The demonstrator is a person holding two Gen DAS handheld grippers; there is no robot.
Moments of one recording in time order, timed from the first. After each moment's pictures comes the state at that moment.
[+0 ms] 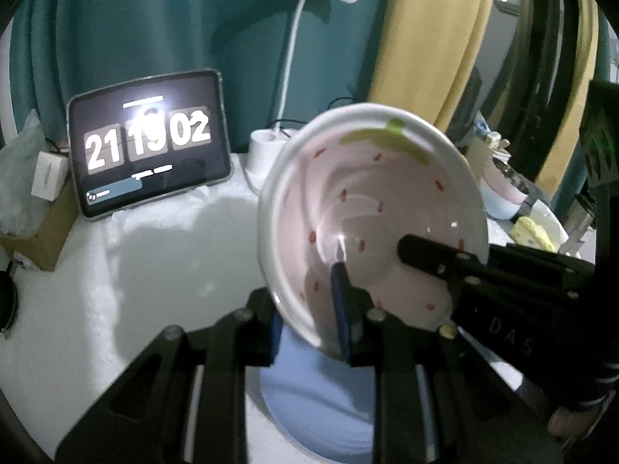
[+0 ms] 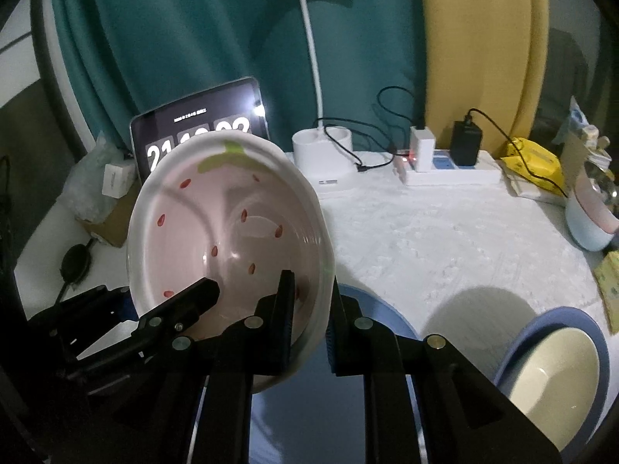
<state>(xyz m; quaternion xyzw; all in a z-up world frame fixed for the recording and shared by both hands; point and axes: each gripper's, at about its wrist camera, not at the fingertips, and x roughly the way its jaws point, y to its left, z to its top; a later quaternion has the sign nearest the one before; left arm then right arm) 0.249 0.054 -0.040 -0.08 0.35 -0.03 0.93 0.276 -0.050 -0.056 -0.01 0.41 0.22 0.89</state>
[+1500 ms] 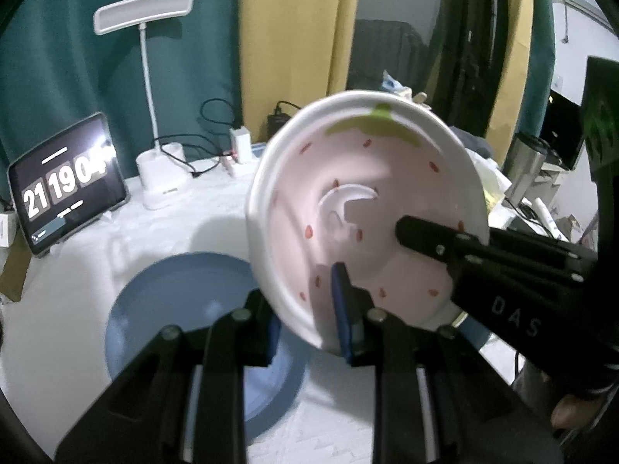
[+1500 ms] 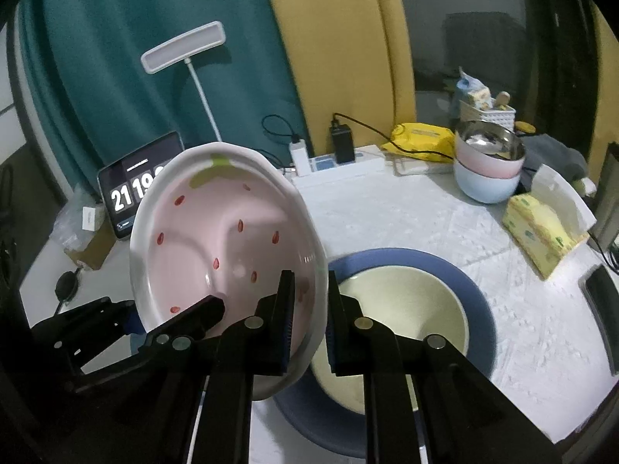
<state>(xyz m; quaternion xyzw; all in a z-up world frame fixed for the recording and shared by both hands) 0.232 -0.110 -0.022 0.00 0.35 -0.10 0.93 0.229 -0.218 -0.042 0.06 0.37 0.15 0.91</state>
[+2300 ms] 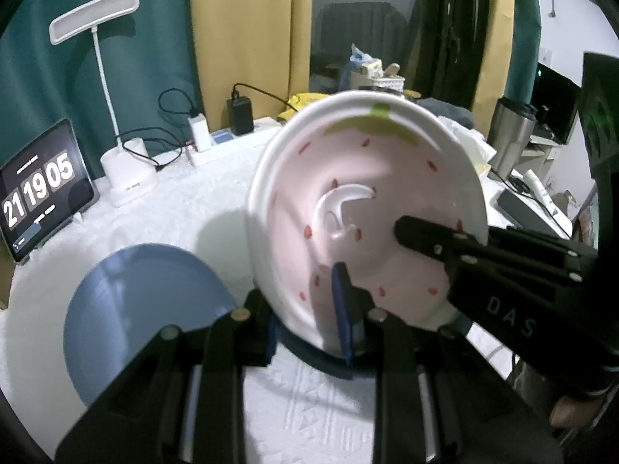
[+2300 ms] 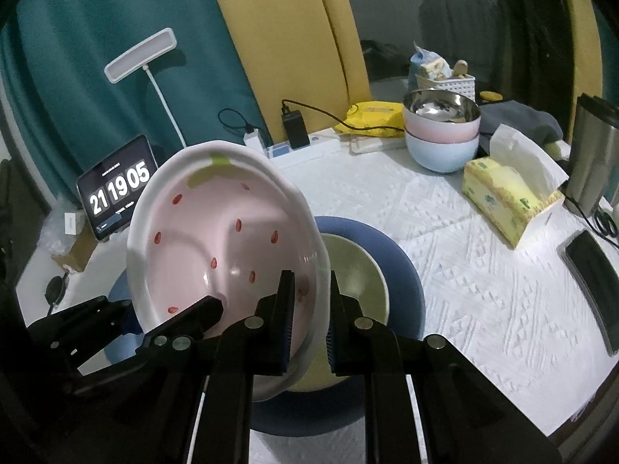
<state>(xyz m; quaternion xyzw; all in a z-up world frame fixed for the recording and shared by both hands) 0.235 -0.164 -0.042 0.03 0.38 -0.12 0.92 0.222 -0.274 -0.067 0.08 0.39 0.12 0.91</state>
